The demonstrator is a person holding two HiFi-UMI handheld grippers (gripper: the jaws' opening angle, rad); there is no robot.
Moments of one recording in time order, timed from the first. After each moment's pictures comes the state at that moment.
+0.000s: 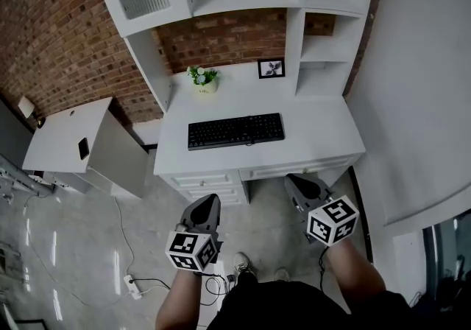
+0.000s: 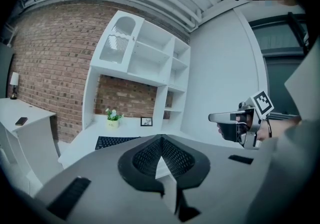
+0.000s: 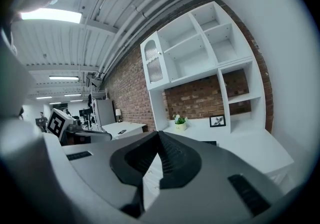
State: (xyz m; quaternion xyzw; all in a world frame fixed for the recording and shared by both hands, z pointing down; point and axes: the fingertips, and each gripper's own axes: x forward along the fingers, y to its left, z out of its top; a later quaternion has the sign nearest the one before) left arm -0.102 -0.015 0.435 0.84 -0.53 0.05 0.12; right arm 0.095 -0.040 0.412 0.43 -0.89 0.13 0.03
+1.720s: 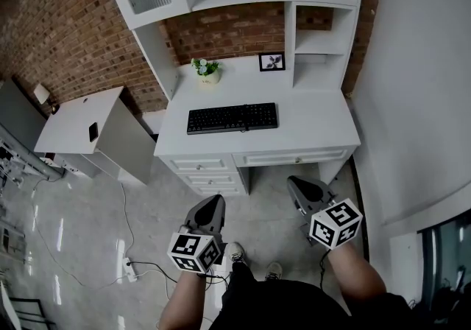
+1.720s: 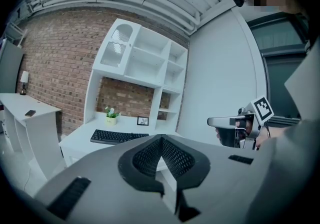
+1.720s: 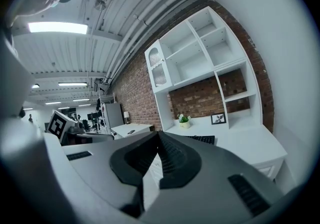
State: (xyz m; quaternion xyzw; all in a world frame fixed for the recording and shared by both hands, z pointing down) left arm -0.022 0.070 0.429 0.82 -0.55 0.03 0.13; right arm 0.162 0.033 0.416 0.39 -0.91 0.14 0.01
